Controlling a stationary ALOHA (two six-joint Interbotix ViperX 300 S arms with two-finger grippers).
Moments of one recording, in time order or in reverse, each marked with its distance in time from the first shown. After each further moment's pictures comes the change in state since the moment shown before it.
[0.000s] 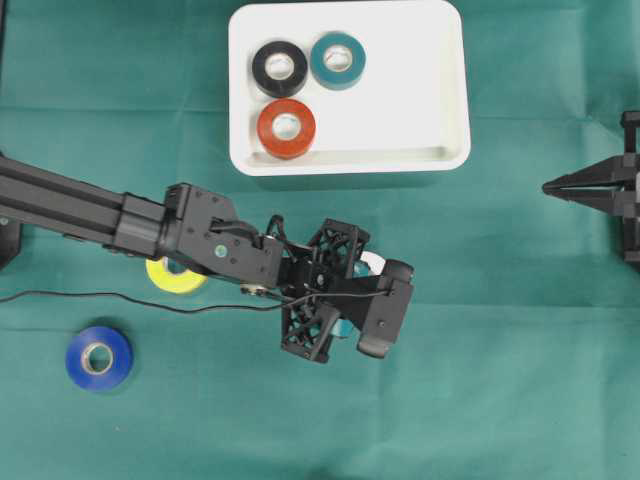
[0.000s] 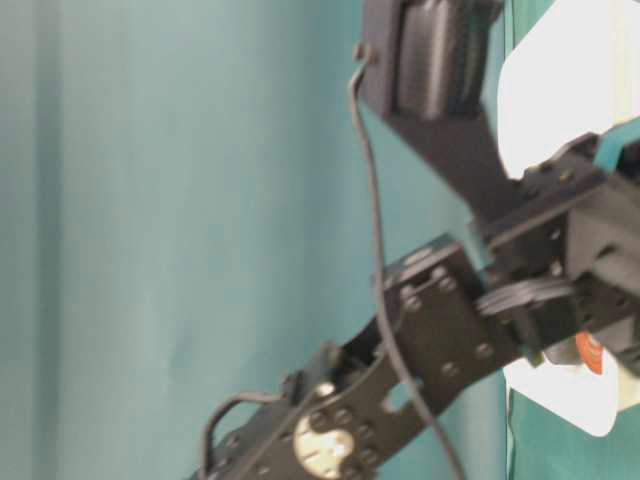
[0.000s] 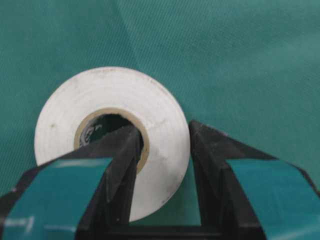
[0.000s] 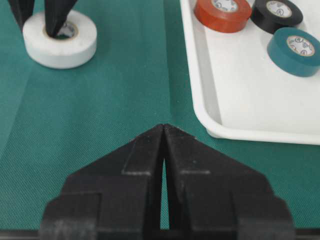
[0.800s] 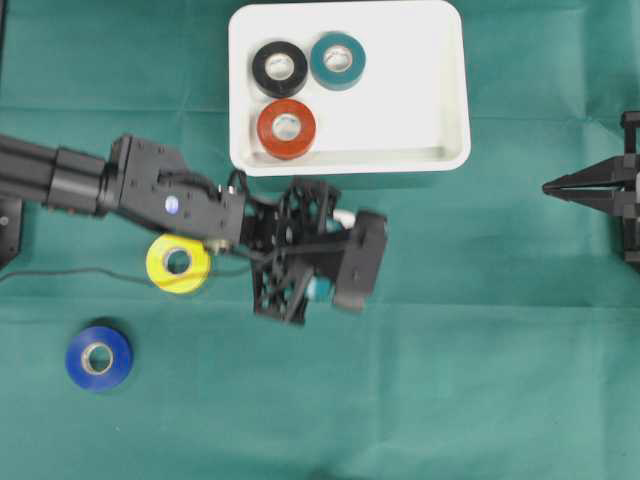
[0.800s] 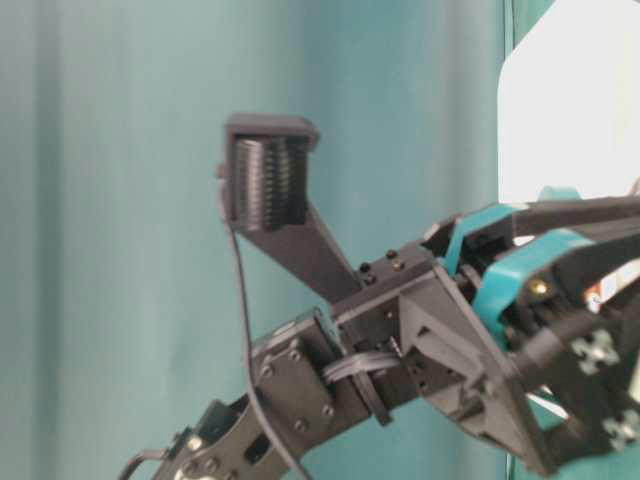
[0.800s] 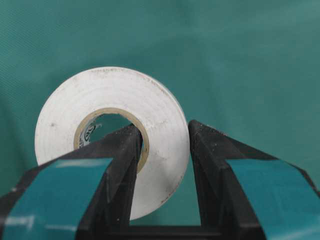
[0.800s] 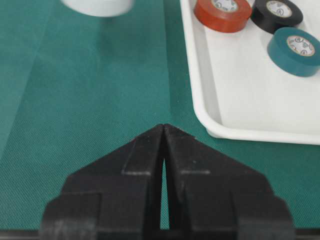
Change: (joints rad) left arm 0.092 -0.164 0.104 0.003 0.078 0.008; right arm 0.000 0.000 0.000 0.000 0.000 0.000
